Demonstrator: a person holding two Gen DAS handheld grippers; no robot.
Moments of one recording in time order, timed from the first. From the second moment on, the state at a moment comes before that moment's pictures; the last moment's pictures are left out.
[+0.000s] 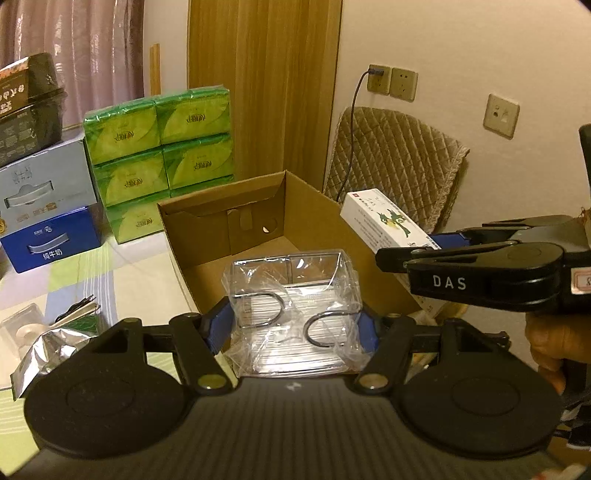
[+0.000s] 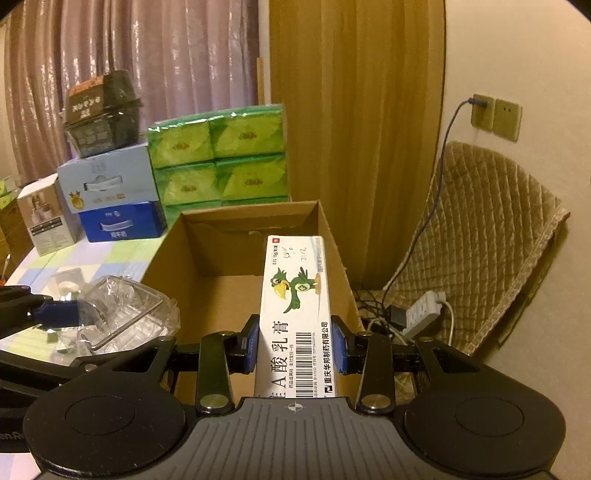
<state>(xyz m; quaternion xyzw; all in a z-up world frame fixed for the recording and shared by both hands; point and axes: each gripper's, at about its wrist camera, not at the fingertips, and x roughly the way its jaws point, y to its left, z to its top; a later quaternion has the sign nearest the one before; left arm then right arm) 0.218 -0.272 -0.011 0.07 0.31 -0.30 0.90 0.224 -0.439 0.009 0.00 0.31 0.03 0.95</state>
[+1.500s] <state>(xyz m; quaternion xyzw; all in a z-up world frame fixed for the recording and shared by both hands) 0.194 -0.190 -0.013 0.02 0.32 -0.24 0.92 0.201 -0.424 0.011 0.05 0.30 0.04 0.95</state>
